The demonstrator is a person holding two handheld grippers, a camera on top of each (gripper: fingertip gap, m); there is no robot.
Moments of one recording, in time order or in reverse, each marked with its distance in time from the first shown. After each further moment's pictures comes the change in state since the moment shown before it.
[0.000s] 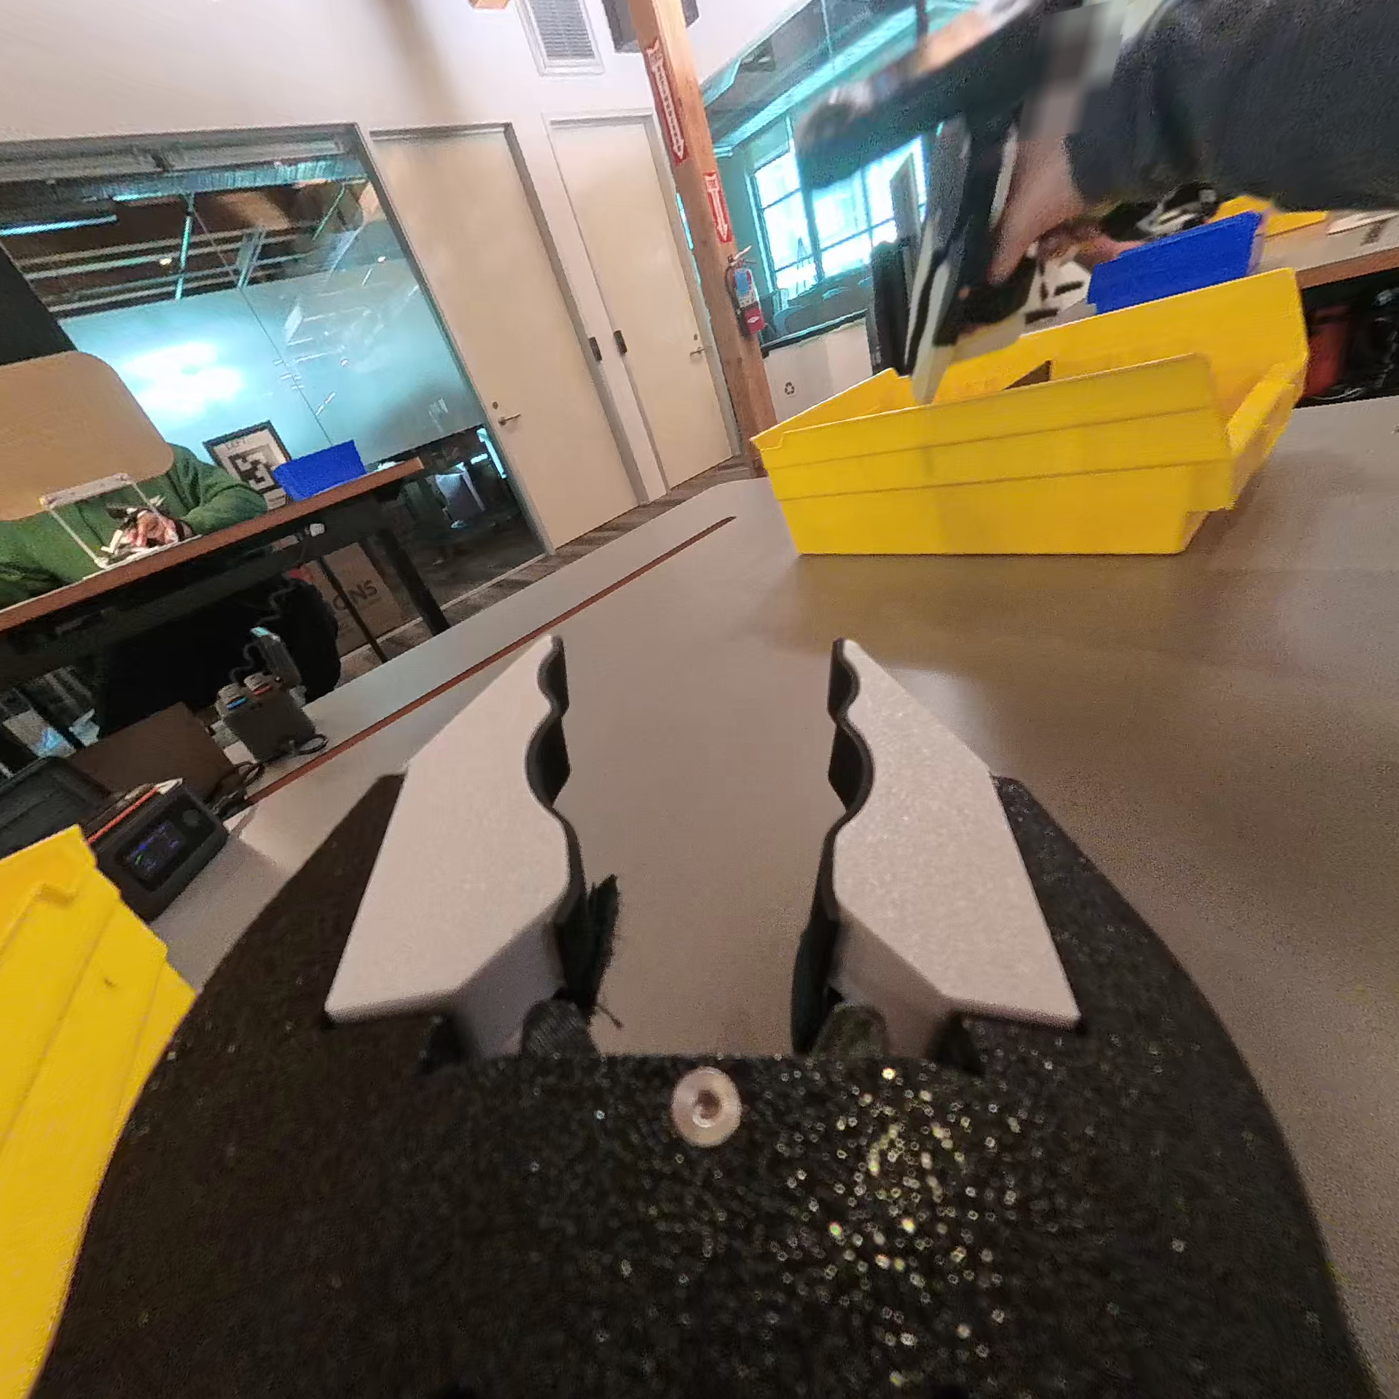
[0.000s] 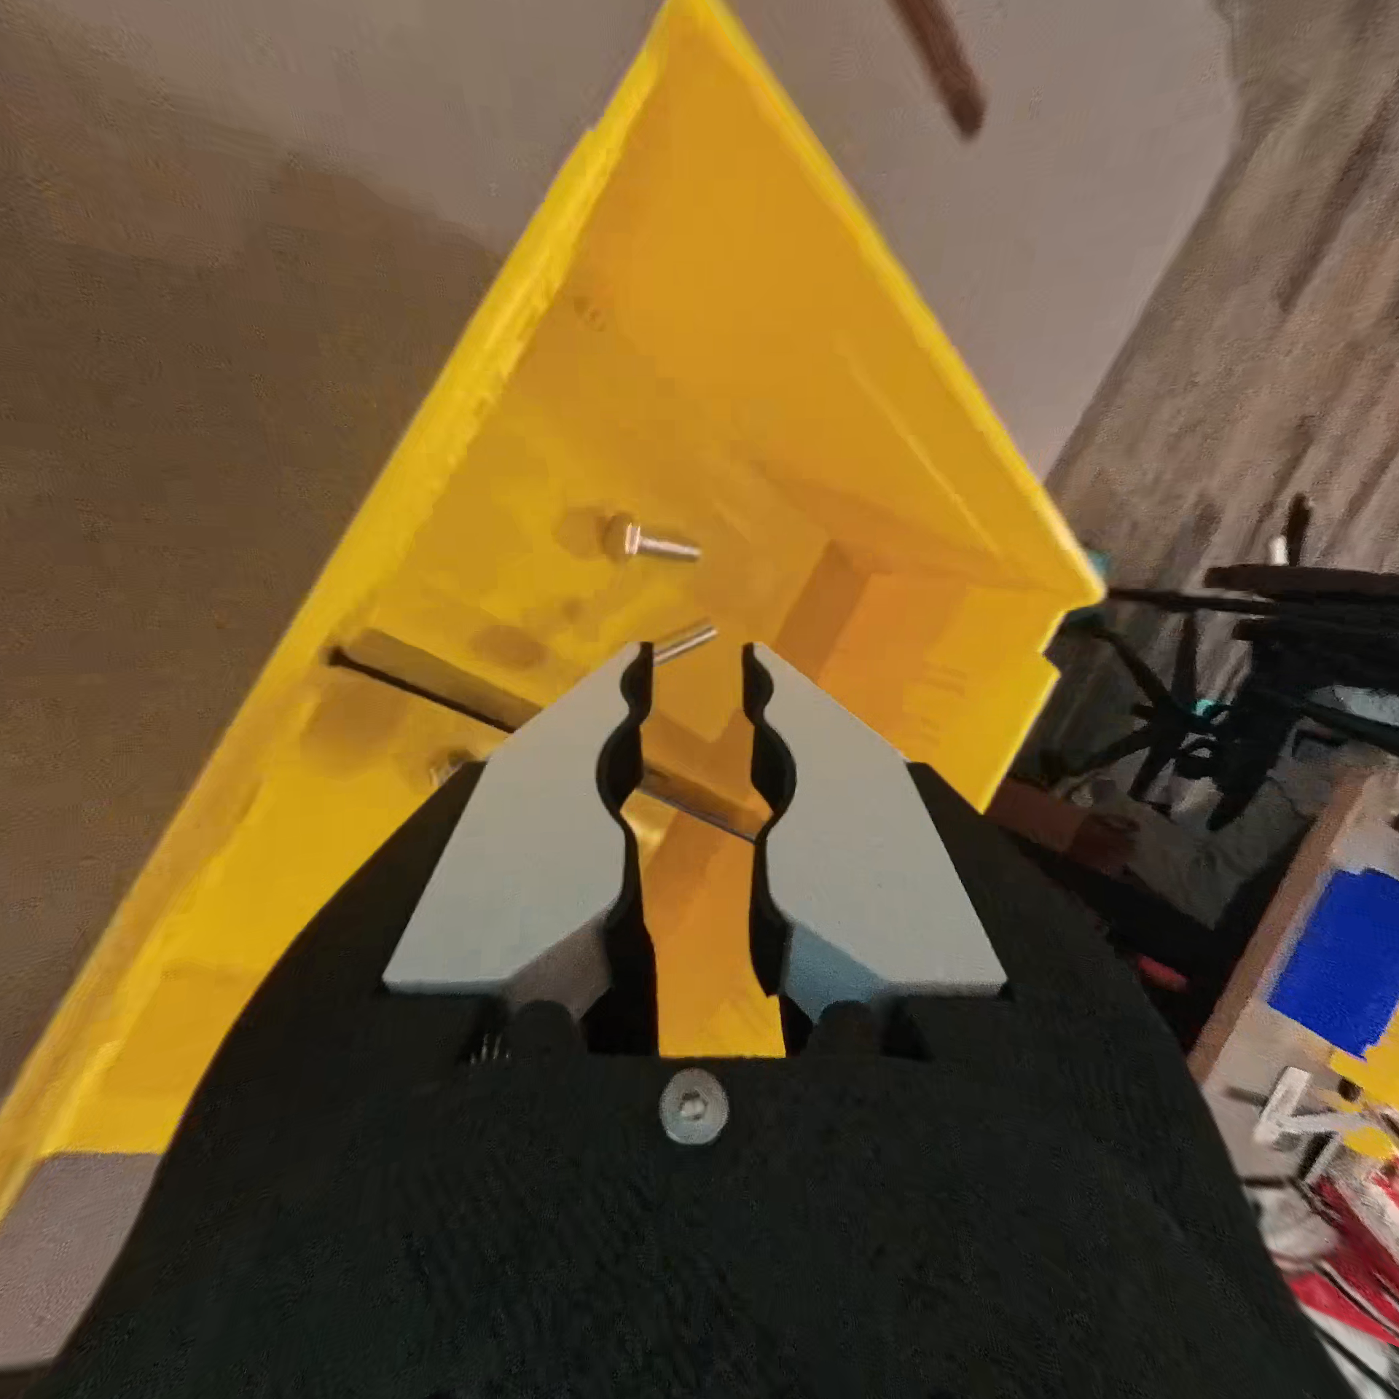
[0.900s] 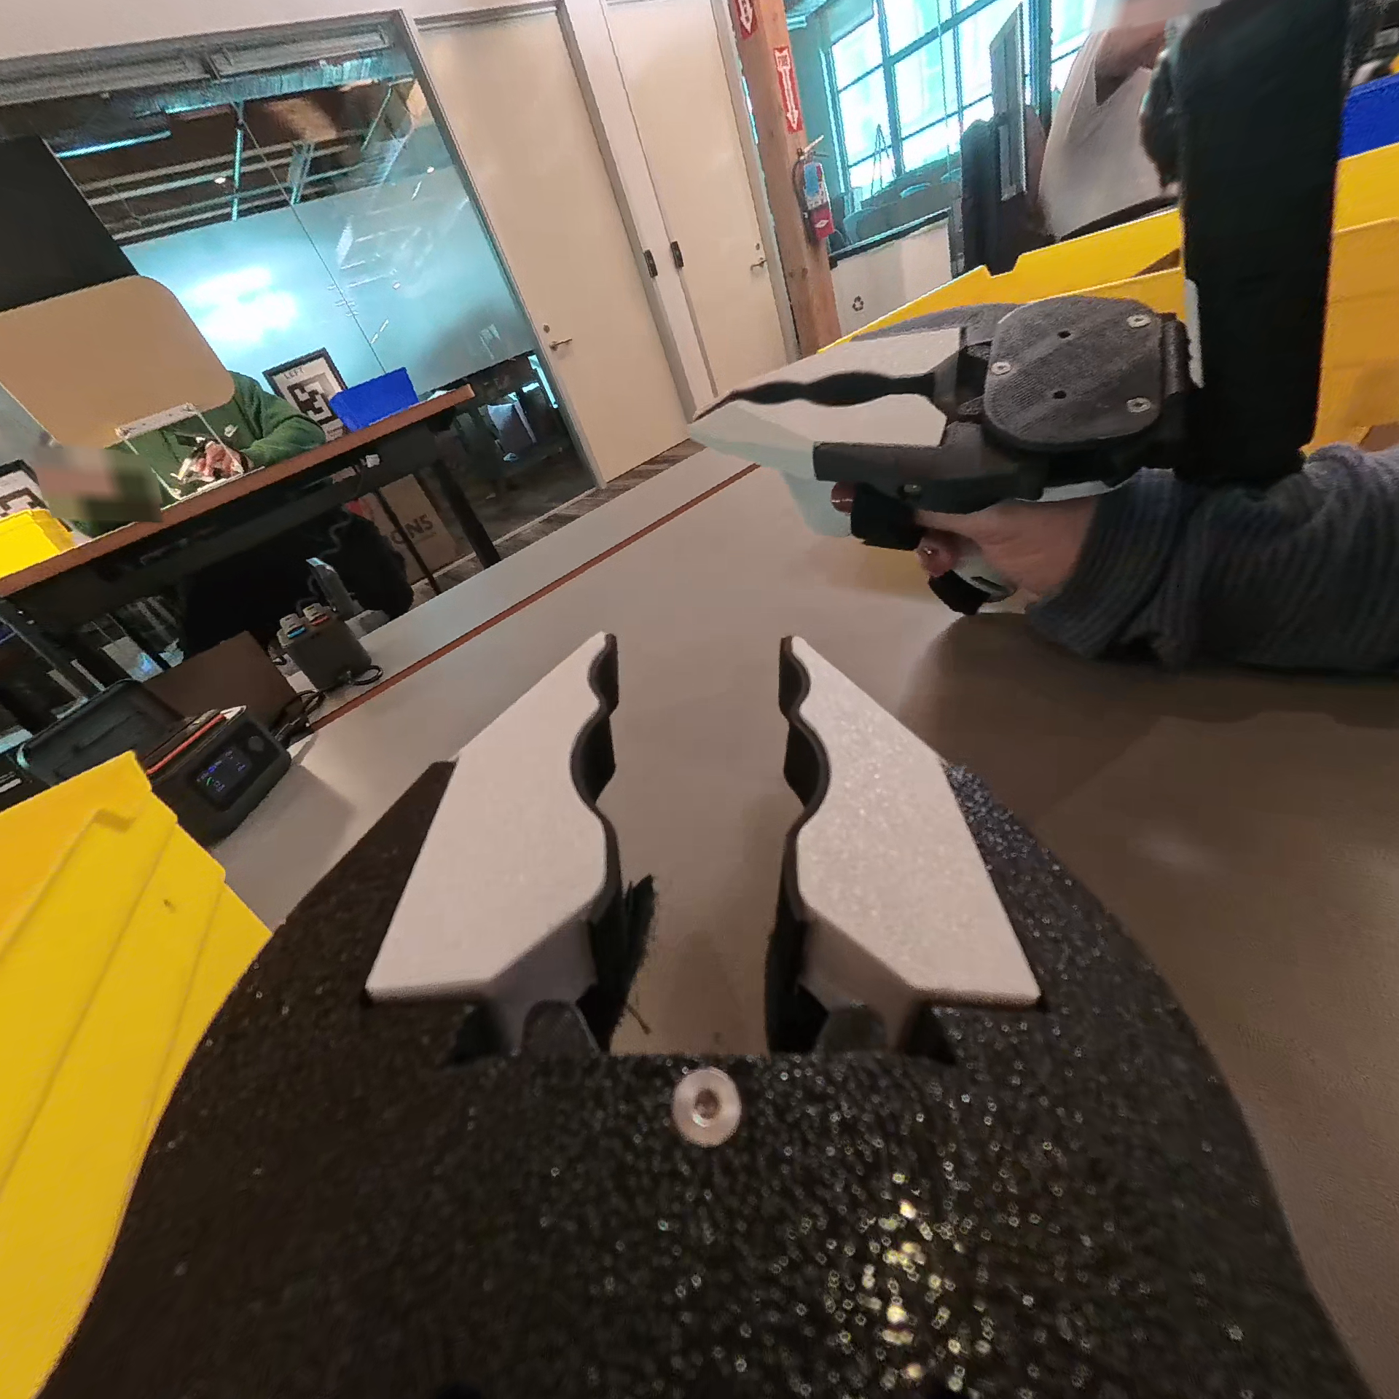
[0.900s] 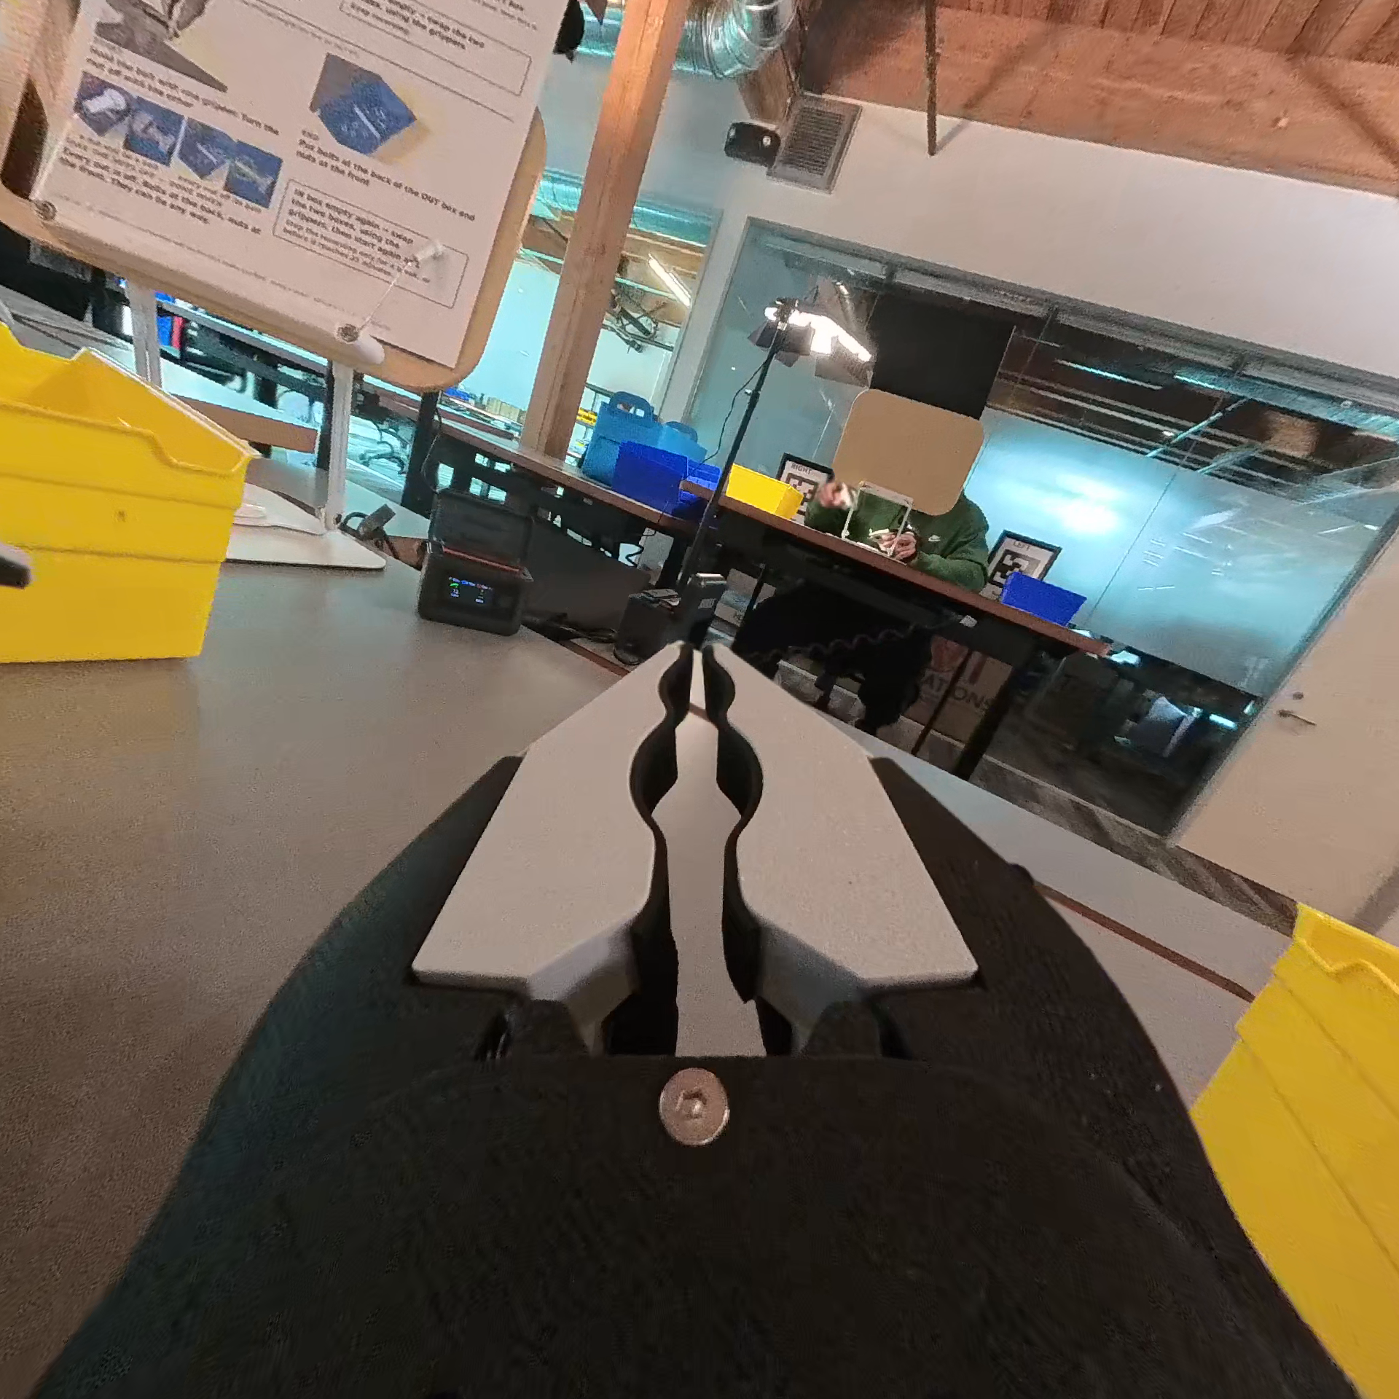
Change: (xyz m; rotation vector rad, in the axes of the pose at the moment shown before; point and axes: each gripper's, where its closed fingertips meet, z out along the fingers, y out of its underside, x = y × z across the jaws) left arm -0.016 0.024 0.005 -0.100 -0.083 0.024; right arm -0.198 -0.185 -0.101 1.445 0.103 0.214
